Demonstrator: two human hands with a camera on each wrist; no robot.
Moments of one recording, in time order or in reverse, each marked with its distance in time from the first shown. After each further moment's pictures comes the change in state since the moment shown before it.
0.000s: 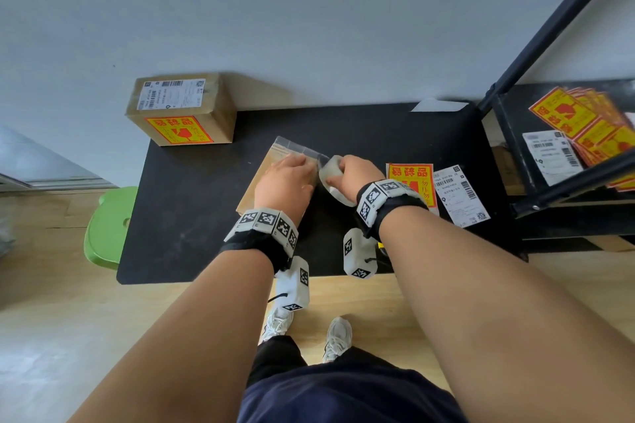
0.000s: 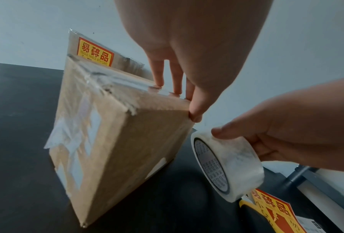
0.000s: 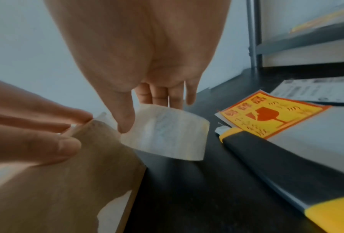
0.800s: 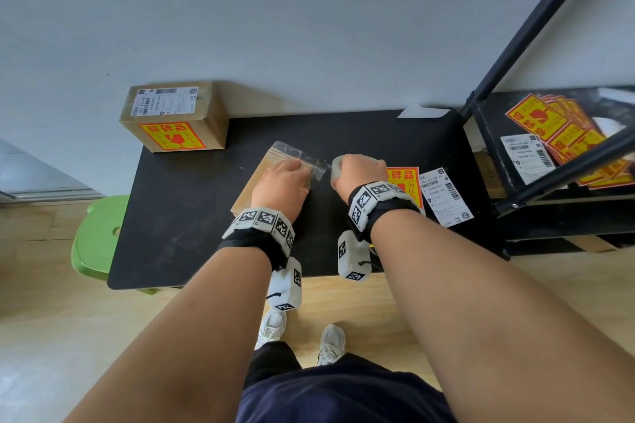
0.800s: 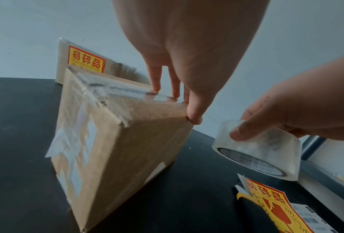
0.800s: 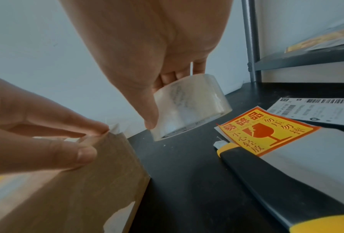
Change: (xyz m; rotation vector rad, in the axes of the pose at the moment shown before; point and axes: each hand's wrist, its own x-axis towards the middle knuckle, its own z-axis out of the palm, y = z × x) left_hand 0.001 0.003 0.007 0.029 -0.022 0.031; right_hand -0.021 0.002 -0.008 -0.307 0.226 -0.010
